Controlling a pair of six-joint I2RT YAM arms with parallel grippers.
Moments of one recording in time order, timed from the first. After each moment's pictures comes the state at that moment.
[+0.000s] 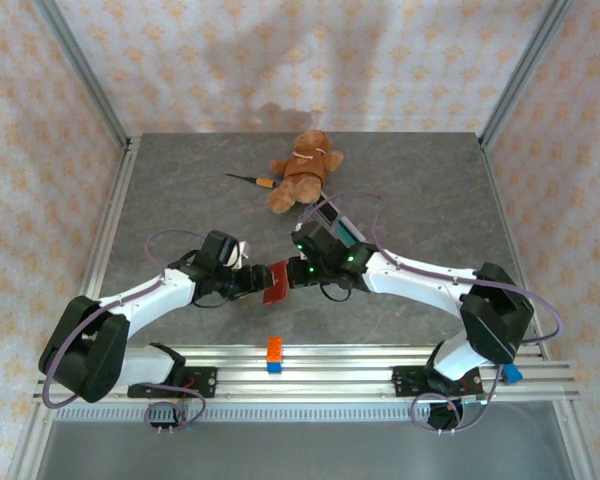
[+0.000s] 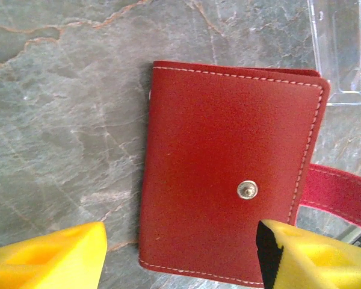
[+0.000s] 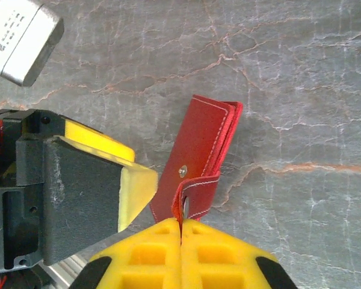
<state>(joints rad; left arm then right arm) -0.40 1.29 0.56 -0.28 0.43 -0.72 0.94 1.53 1.03 -0.39 -0.09 0.69</state>
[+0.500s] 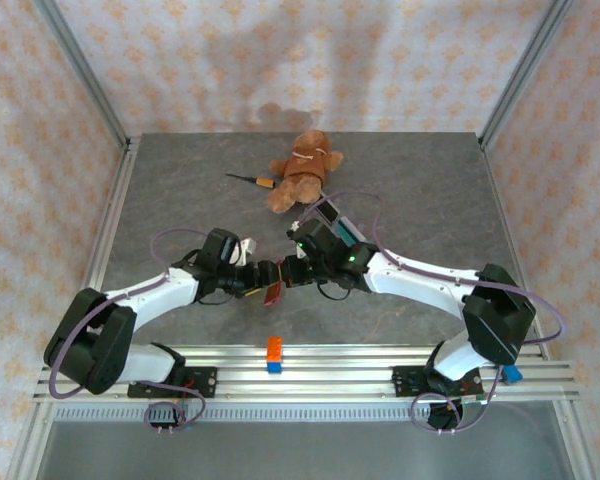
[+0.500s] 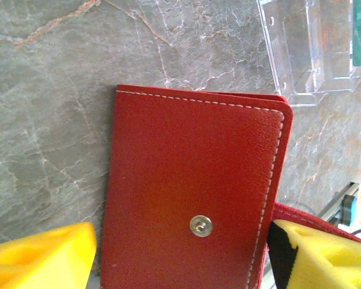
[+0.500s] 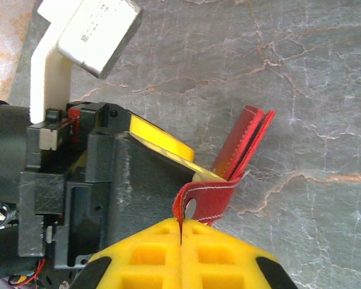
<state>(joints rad) -0.40 1.34 0.55 -0.15 0.51 -0.74 0.94 1.52 1.03 -0.33 -0.17 0.69</state>
